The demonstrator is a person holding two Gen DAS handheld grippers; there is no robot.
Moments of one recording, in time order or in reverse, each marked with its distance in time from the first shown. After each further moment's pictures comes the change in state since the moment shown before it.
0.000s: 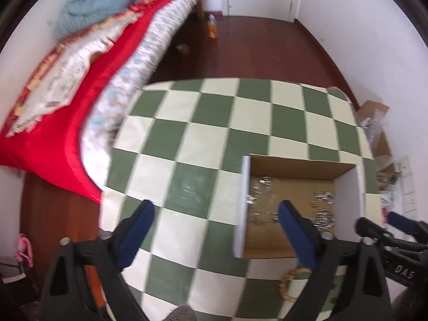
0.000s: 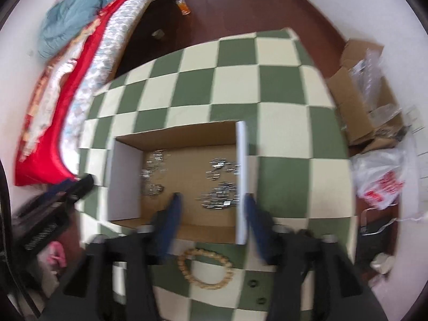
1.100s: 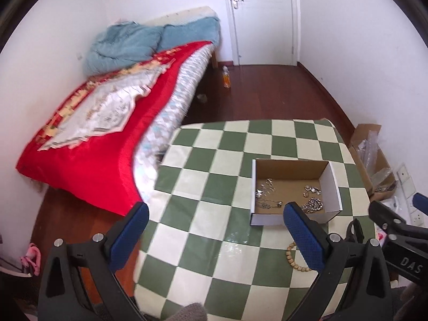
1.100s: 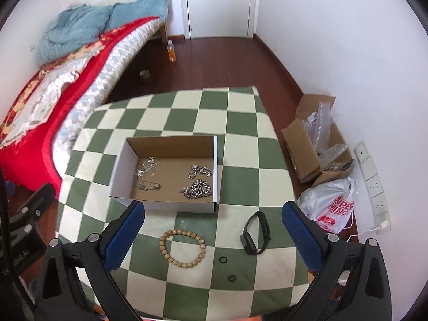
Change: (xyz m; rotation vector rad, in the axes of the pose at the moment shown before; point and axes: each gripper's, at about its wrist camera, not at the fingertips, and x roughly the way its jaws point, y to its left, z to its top) left arm -0.141 0.014 -0.085 0.005 -0.286 0.083; right arm -0.120 0.030 -0.099 -0.070 -0.341 -0.164
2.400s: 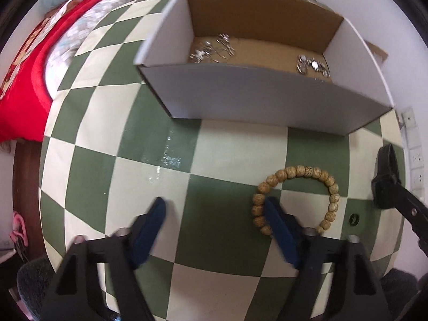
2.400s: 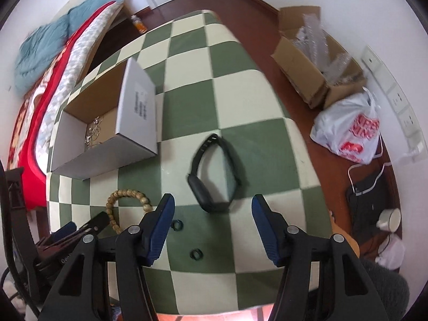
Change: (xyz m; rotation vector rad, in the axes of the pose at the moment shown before) left arm 0.168 -0.105 -0.112 0.029 0.512 -0.144; right arm 0.130 -0.097 -0.076 0.241 0.282 0.117
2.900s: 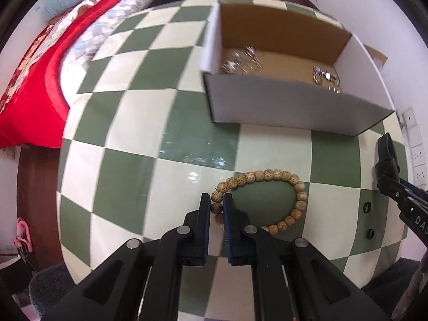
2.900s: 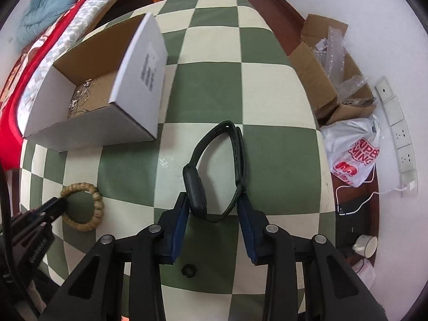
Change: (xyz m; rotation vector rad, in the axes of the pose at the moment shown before) left arm -0.034 0.040 -0.023 0.000 -0.059 0.027; right arm 0.036 0.028 0.004 -0.170 0.060 -0.096
